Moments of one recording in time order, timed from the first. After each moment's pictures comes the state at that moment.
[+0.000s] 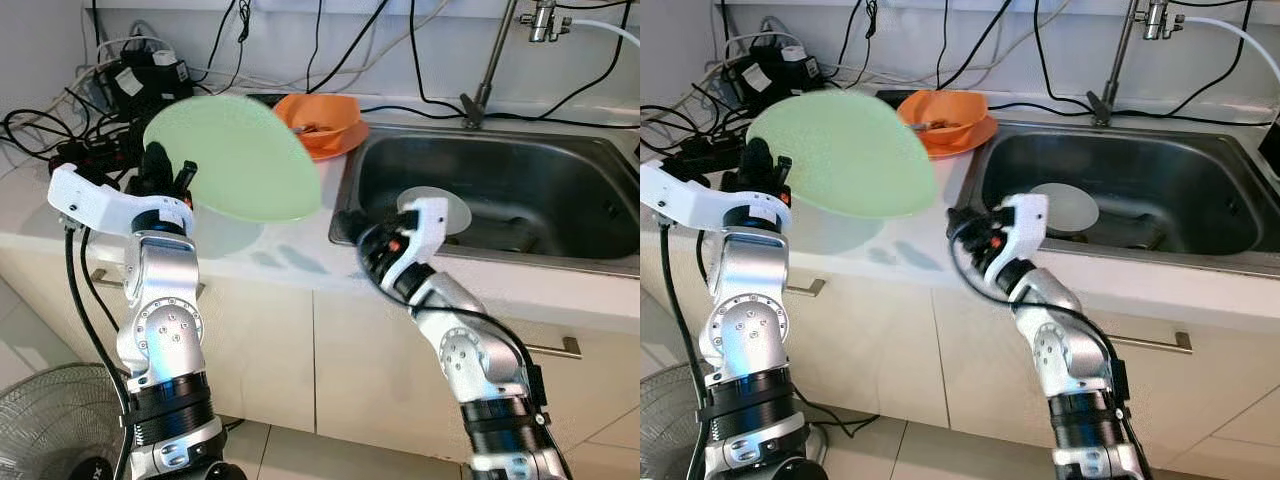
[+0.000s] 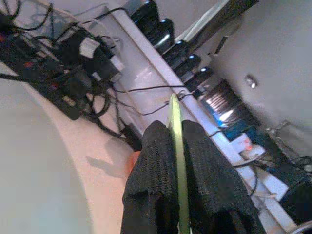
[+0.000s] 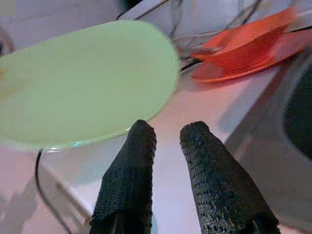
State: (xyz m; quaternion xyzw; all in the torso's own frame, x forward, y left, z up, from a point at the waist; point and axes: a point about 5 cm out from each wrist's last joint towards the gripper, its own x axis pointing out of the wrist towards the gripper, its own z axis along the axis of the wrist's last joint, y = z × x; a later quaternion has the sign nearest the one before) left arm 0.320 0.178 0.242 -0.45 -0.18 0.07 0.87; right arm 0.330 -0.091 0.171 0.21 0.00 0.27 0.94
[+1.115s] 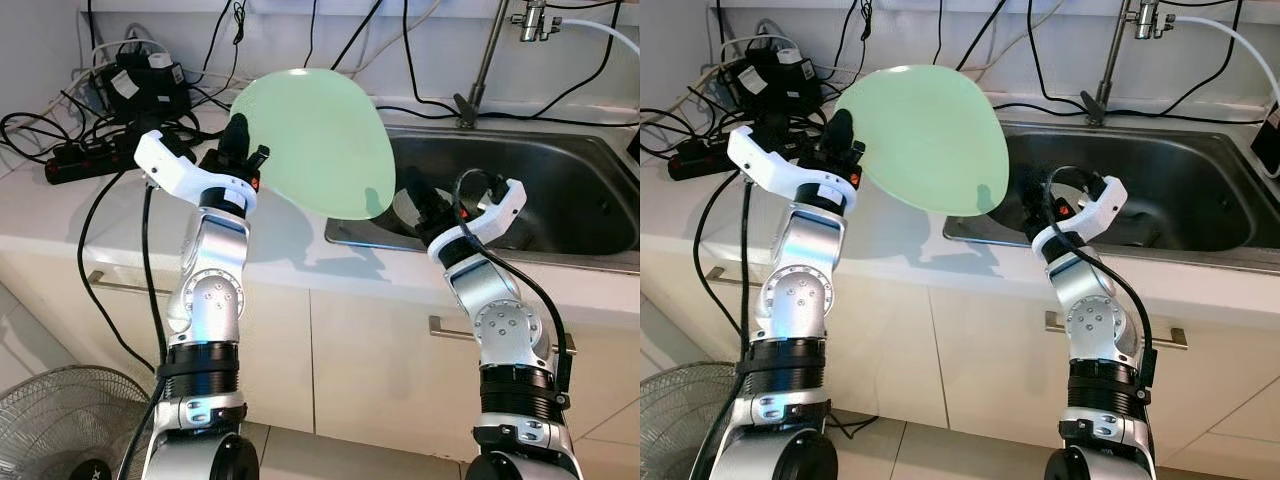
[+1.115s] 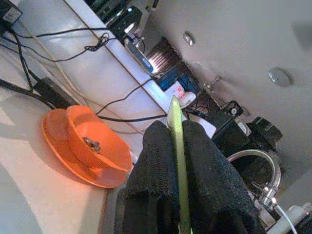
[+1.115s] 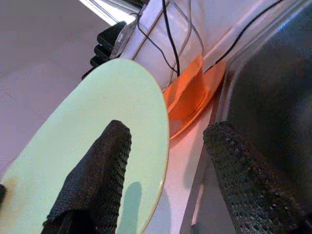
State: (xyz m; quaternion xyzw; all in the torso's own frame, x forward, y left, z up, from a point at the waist) left arm 0.355 0.121 0.245 -0.45 -0.15 -0.08 0.87; right arm 0.350 -0.141 0.184 0.44 -0.03 0.16 0.88
